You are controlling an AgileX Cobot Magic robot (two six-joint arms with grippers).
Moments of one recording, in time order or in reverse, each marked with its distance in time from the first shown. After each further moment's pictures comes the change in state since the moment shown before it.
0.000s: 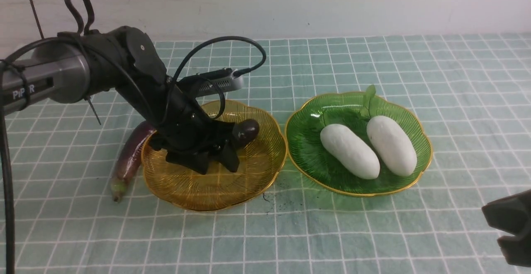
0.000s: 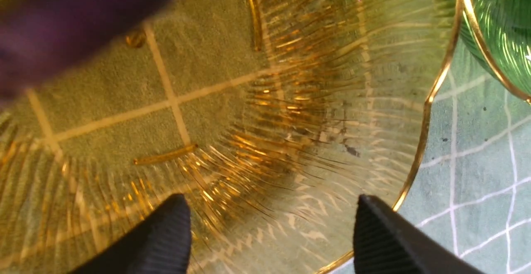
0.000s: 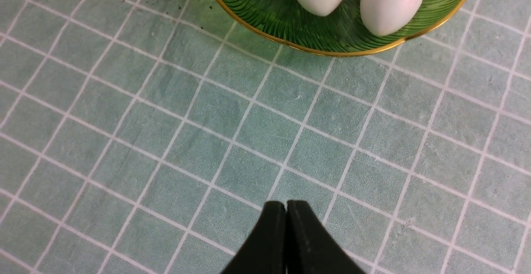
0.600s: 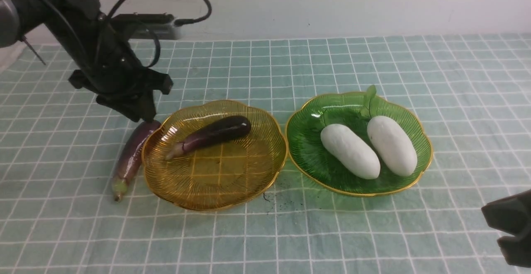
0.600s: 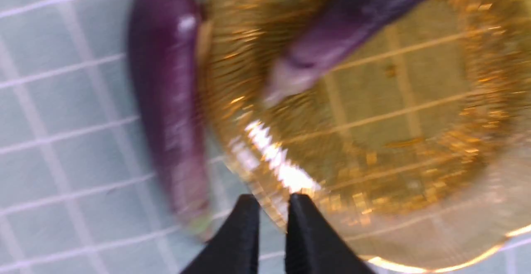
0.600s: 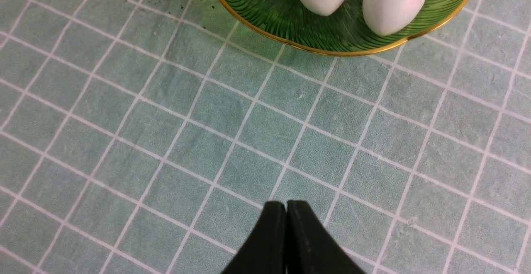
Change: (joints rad) right arm 0.000 0.000 0.000 0.003 0.004 0.000; left arm 0.206 -0.067 -0.208 0.350 0.226 -0.024
